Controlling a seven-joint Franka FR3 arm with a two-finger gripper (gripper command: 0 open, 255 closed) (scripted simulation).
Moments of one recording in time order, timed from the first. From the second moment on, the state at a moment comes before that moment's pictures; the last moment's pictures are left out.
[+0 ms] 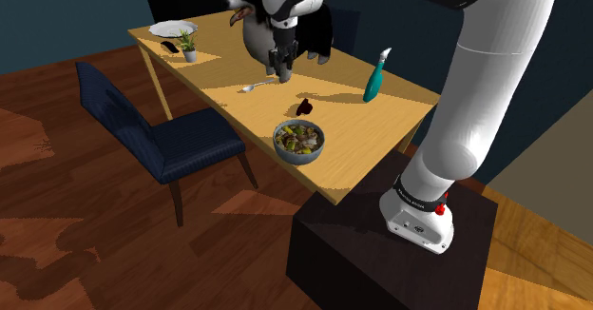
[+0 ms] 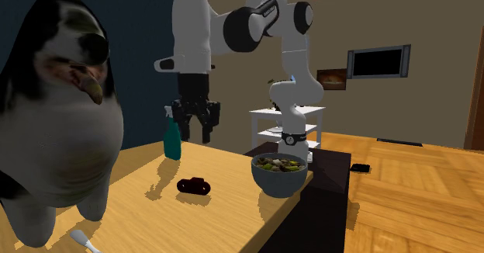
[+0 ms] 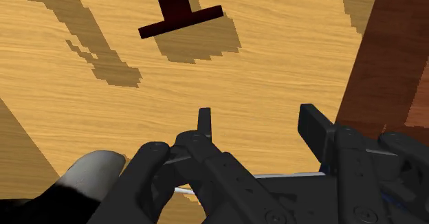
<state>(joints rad) 0.02 0.22 -0.17 -1.91 0.02 2.10 -0.20</state>
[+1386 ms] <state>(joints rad) -0.10 0.37 -0.20 -2.22 0.02 2.51 -0.52</state>
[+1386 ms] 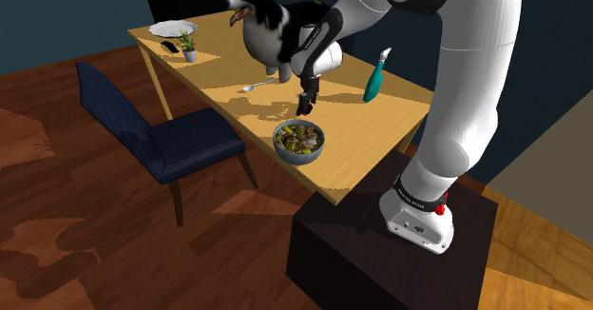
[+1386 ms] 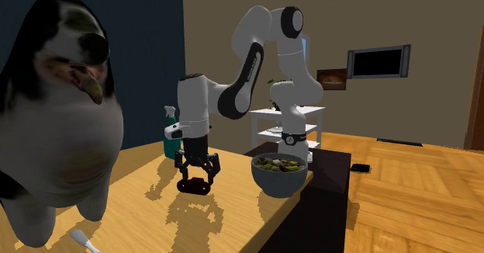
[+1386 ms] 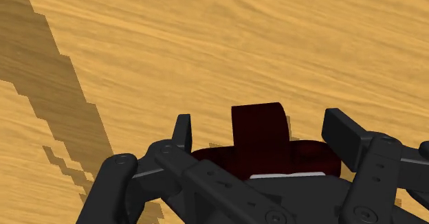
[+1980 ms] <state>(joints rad) -0.10 0.38 -0.19 -2.22 0.03 2.53 -0.52</state>
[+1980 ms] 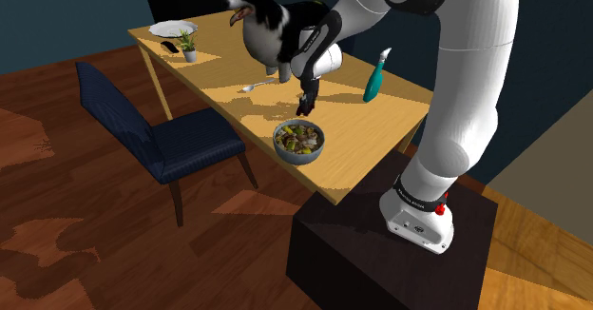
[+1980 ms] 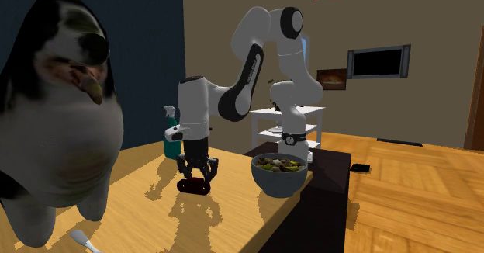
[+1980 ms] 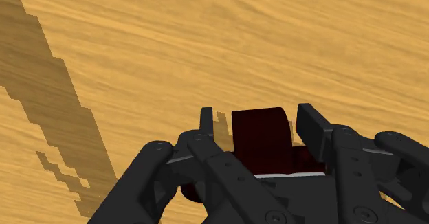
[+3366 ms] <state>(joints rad) -0.08 0.26 -0.21 -2.22 -0.01 2.41 -0.50</state>
